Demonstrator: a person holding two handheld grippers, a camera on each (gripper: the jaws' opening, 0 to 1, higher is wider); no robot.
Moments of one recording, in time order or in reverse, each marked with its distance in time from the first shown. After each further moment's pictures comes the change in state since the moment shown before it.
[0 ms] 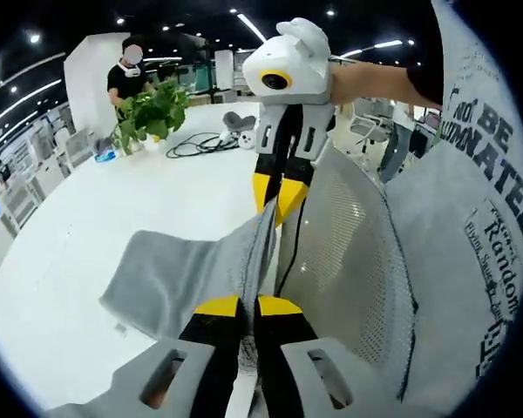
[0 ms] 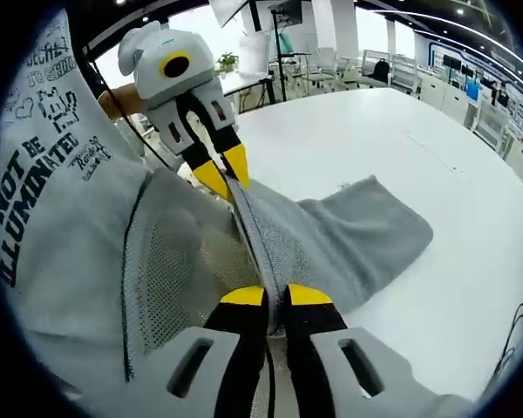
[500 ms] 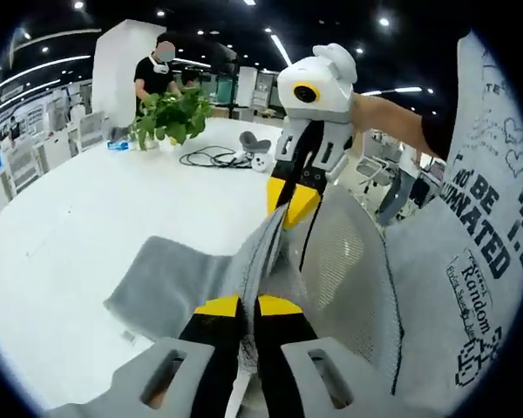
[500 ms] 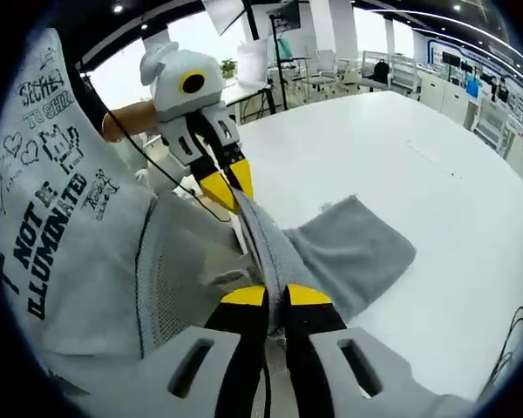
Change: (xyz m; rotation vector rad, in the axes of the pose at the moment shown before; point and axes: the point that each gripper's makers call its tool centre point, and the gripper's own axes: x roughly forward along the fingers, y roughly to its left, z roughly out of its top) left arm -0.008 0.036 0.014 -0.146 -0.102 0.010; right arm -0.012 -0.022 0.033 0.027 -0.024 0.003
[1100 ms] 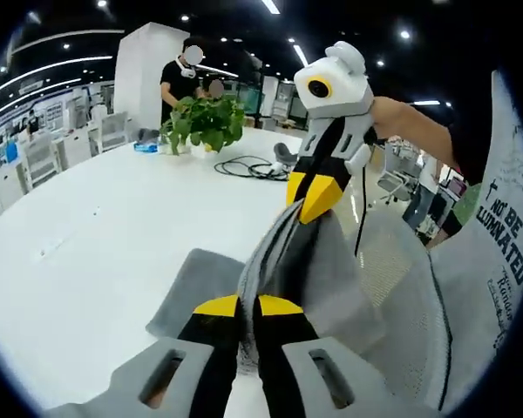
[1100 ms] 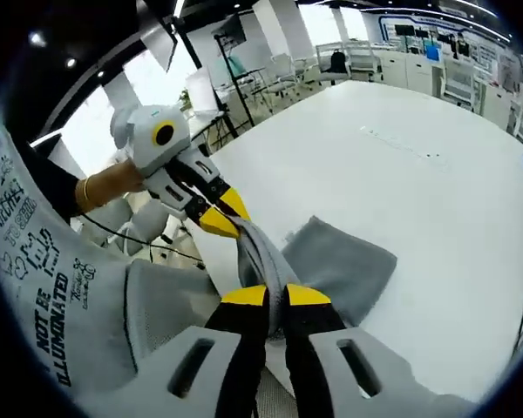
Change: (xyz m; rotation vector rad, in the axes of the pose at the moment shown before) left arm 0.016 0.088 0.009 -0.070 -0.053 0.090; right arm 0.014 -0.073 0.044 0.303 -0.070 -0.004
